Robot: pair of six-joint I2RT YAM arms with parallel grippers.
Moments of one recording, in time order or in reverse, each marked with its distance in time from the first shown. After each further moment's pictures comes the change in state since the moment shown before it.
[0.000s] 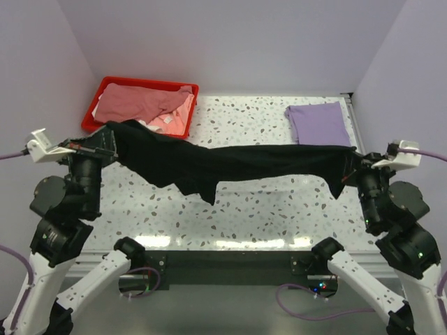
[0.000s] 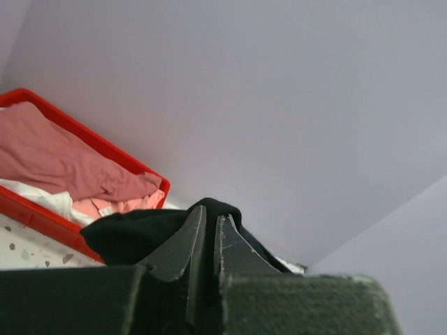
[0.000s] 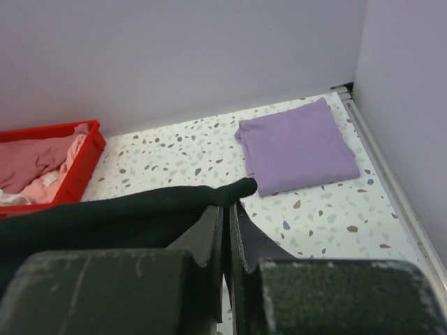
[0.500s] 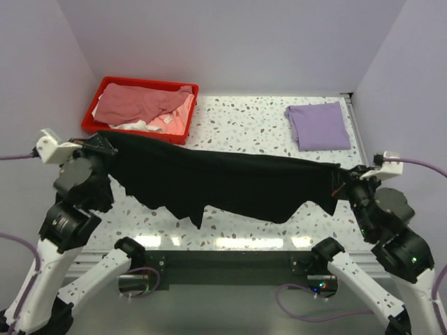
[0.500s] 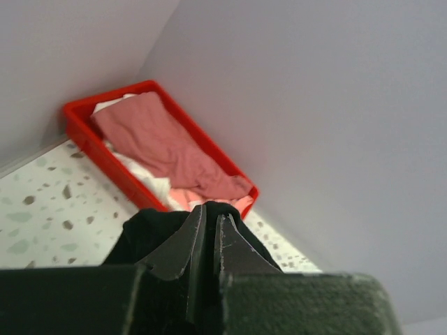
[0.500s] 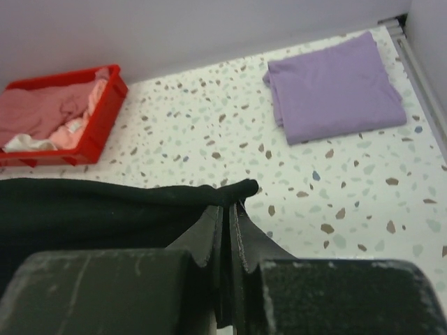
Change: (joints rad) left arm 0.000 0.054 0.029 -0.173 -0.325 -0.077; right arm 0.002 -0.099 -0.087 -0.130 -0.129 0.142
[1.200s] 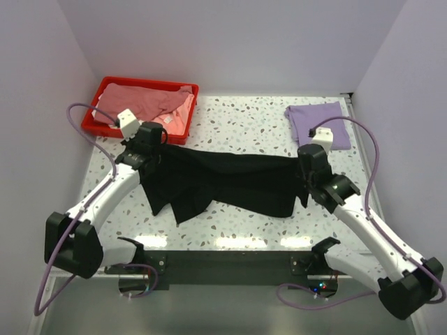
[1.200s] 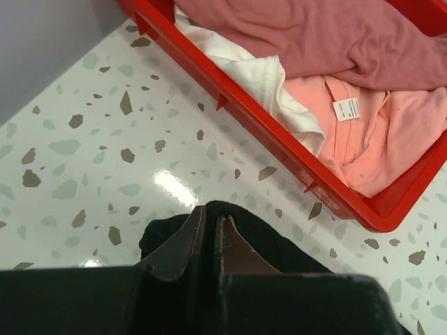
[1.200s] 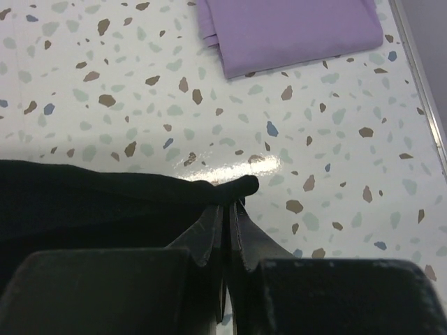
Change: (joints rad) left arm 0.202 0.632 -0.218 0.147 0.109 -0.032; right arm -0.027 0.499 -0.228 0.232 0.154 0.015
